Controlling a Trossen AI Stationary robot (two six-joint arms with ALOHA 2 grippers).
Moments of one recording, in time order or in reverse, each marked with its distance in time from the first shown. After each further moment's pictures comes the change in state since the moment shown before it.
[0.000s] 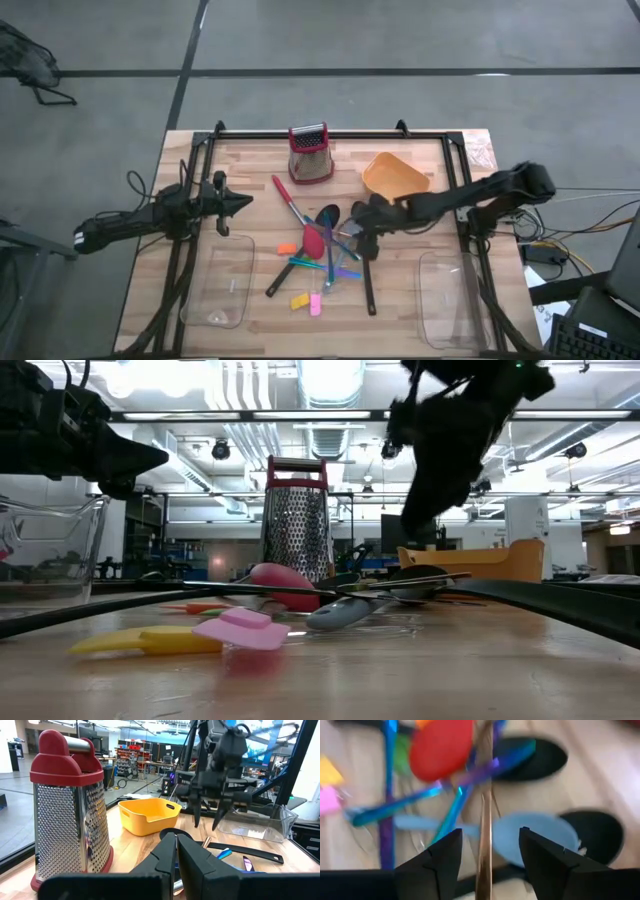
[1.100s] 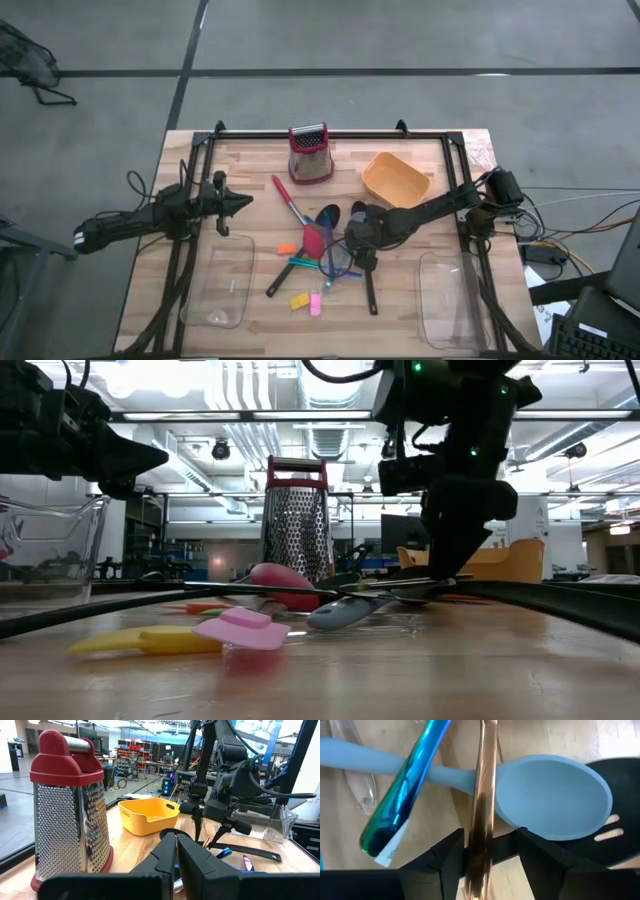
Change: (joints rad) left arm 0.000 0.000 0.000 0.000 0.000 0.000; right arm 0.067 0.243 0.131 -0.220 0.079 -0.010
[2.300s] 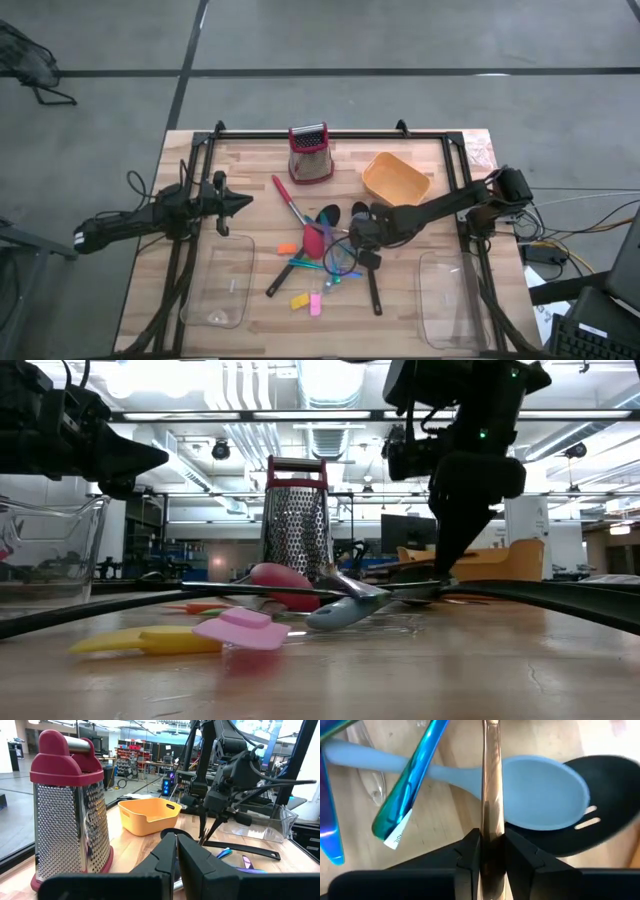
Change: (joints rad) left arm 0.000 0.000 0.000 0.000 0.000 0.000; right arm 0.004 -0.076 -0.009 -0.040 0.005 0.017
